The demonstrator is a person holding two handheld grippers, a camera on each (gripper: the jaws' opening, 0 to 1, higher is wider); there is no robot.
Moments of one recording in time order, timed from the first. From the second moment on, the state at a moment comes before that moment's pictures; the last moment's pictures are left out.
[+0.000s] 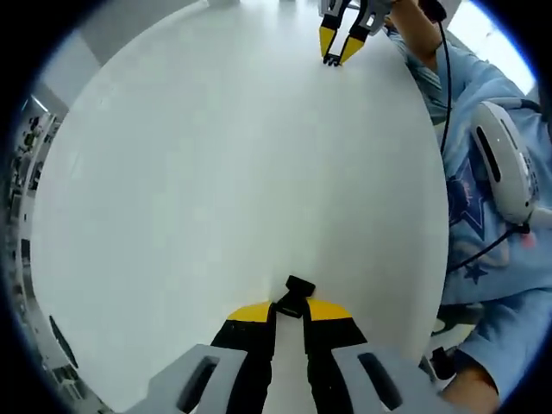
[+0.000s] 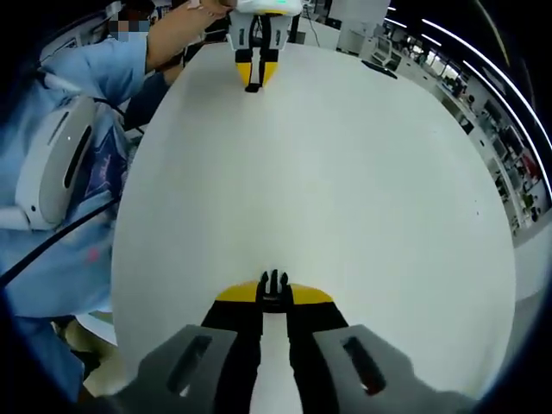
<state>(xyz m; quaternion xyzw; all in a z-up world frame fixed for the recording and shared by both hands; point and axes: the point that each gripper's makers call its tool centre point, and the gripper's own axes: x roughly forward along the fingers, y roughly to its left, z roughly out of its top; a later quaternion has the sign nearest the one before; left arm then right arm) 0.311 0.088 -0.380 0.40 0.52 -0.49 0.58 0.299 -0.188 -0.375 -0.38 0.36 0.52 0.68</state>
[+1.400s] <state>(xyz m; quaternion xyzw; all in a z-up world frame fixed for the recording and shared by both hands) 0.297 0.089 -0.380 0.43 0.46 -0.55 0.55 0.285 -0.188 -0.375 -0.36 0.36 0.52 0.68</state>
